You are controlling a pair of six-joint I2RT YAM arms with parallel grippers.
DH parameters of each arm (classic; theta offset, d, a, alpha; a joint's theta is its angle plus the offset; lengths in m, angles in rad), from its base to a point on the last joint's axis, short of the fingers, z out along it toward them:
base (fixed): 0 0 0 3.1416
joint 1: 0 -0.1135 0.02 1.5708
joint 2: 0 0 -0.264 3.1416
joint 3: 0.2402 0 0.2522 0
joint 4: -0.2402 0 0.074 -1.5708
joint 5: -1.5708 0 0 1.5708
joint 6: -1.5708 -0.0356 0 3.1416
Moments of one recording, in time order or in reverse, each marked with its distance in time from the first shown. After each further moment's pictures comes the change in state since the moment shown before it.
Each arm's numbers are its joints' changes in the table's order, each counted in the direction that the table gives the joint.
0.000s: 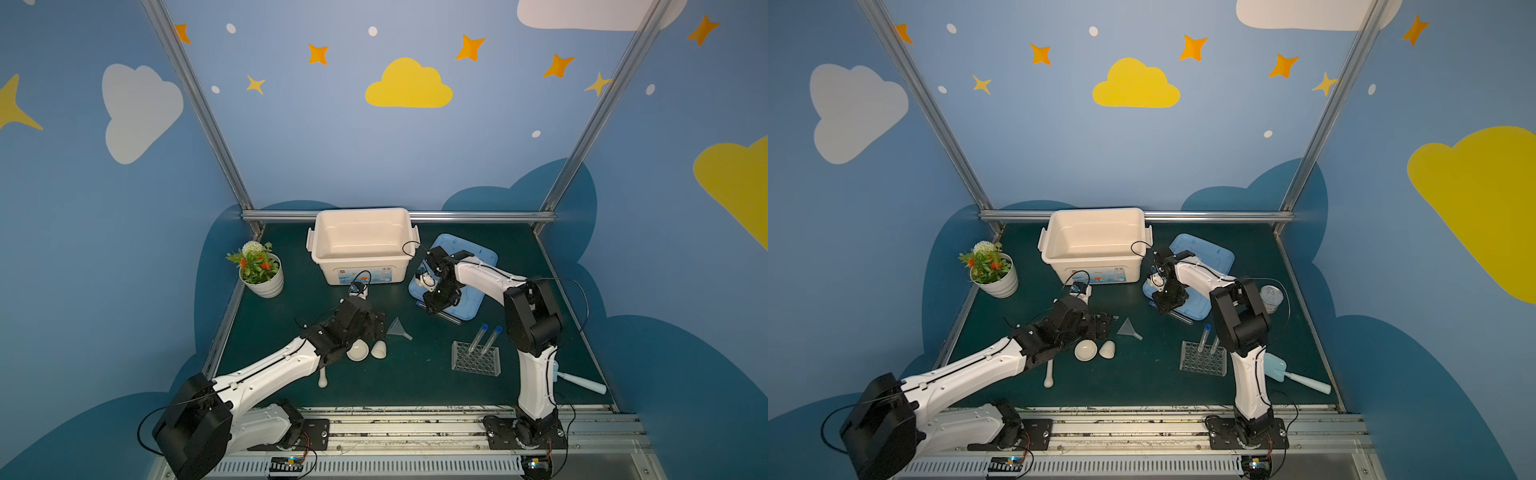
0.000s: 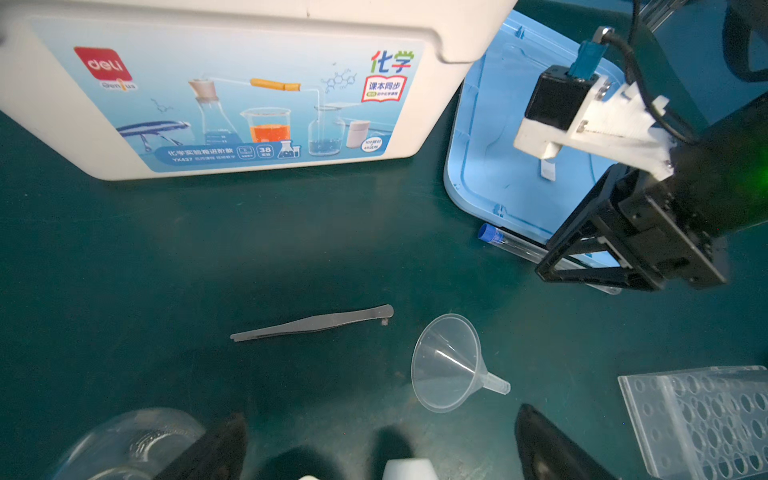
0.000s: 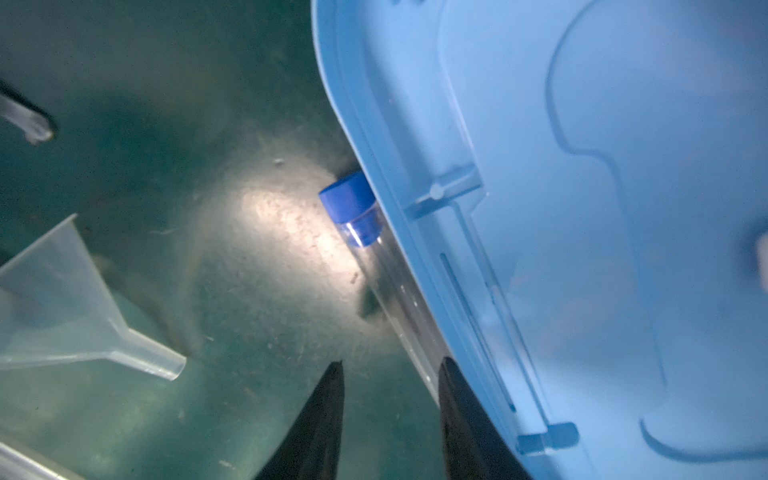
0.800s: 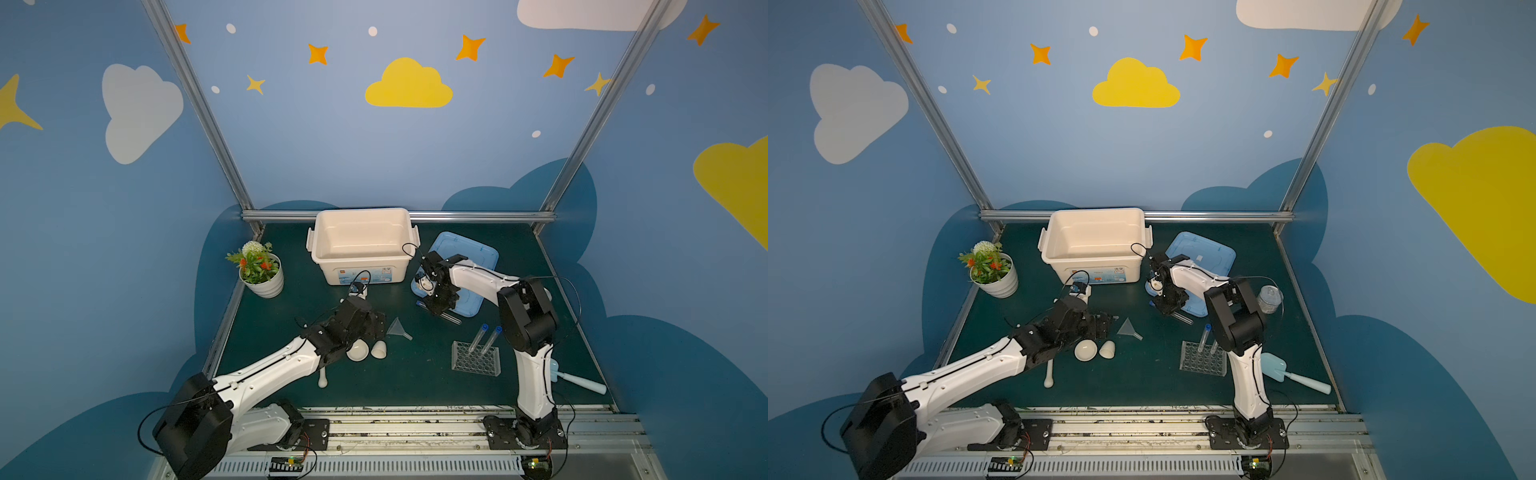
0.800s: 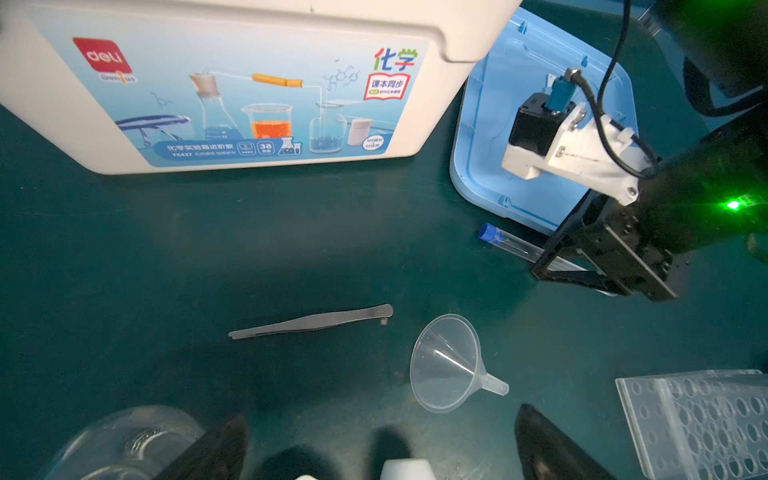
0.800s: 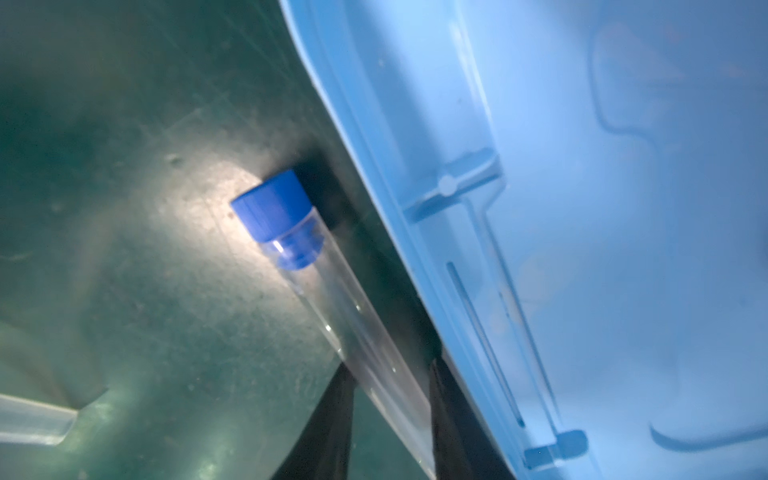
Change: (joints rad) left arm -0.001 0.000 0.000 0.000 -0.002 0.015; right arm -0.043 0.027 -0.015 0.014 -0.133 0.006
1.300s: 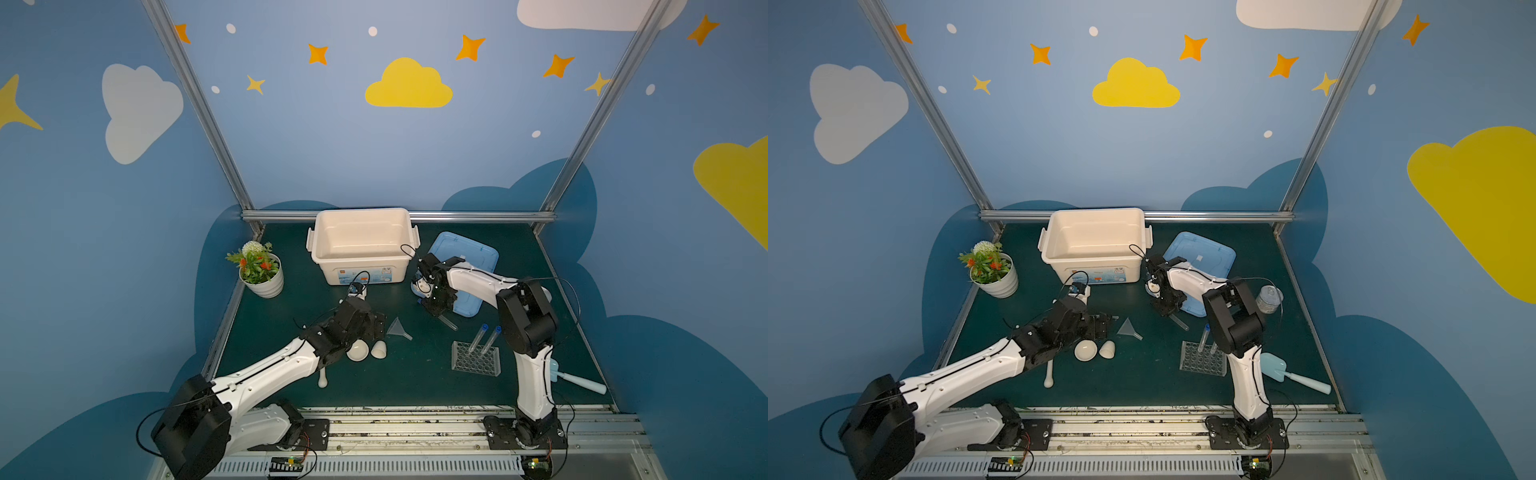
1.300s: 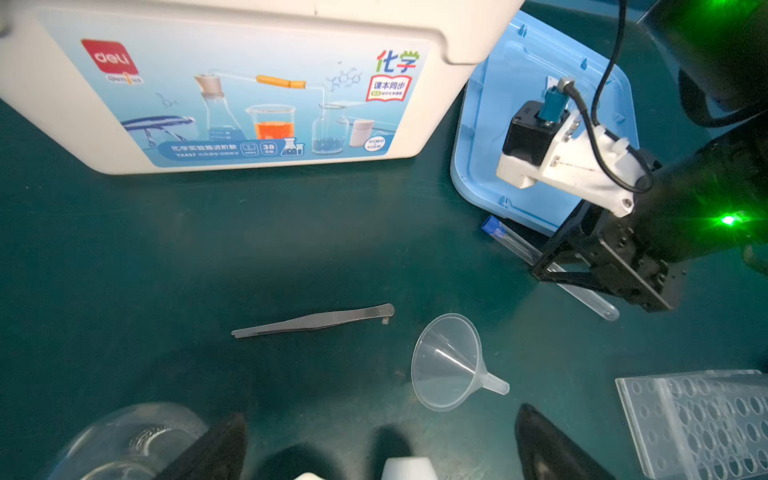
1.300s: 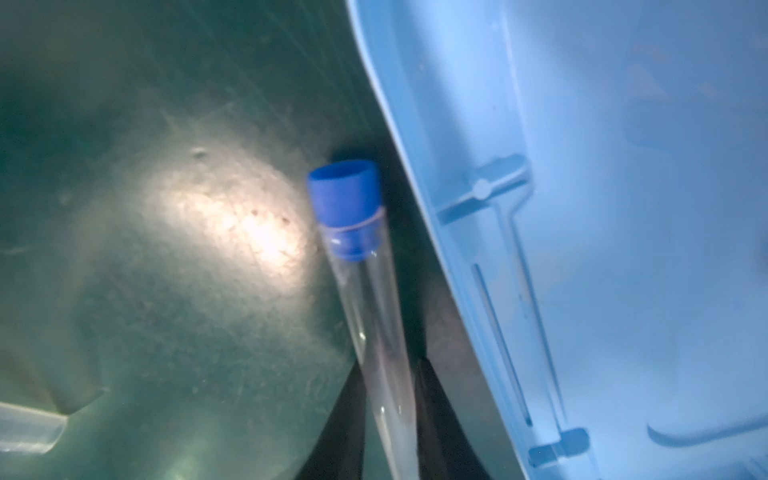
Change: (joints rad) left arm 0.000 -0.010 -0.008 0.001 0.003 0.000; right arm -0.021 -0.012 -0.021 0.023 -0.040 0.019
